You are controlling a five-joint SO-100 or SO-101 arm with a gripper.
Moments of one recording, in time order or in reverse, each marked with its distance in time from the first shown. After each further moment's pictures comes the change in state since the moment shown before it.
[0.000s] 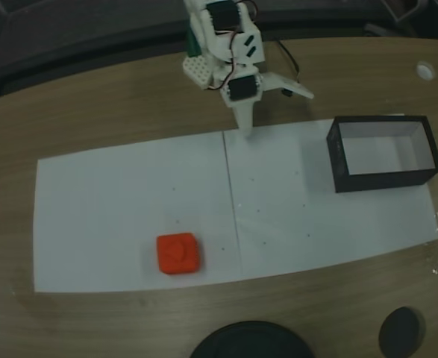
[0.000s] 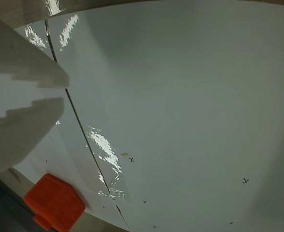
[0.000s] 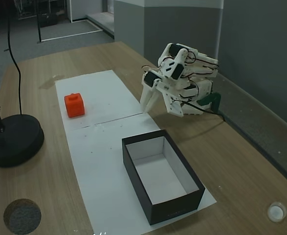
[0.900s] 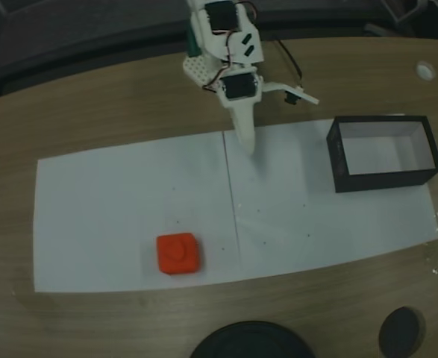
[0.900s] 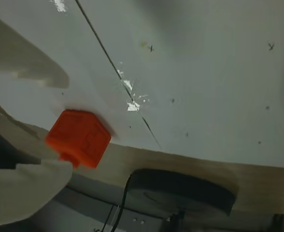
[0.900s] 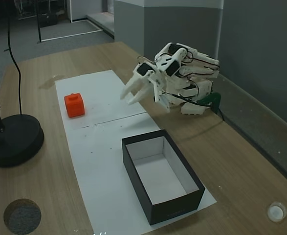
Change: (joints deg) arm 4.7 0.0 -1.7 -19.1 -1.1
